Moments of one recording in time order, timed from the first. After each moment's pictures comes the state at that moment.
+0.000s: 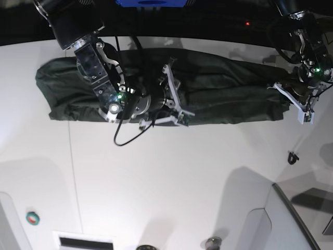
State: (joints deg) left arm 11.2 -13.7 -32.1 90.4 -8.3 -25.2 48.6; right arm 4.3 -0.2 -26.9 86.8 9.8 39.4 -57.8
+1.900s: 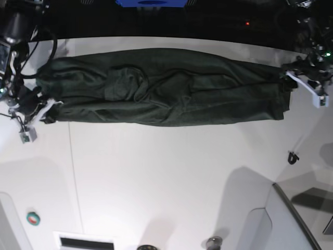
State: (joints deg) left arm 17.0 -16.3 -40.0 87.9 -14.0 -25.6 43.8; right arm -2.3 9.8 23.6 77.6 11.5 38.5 -41.5
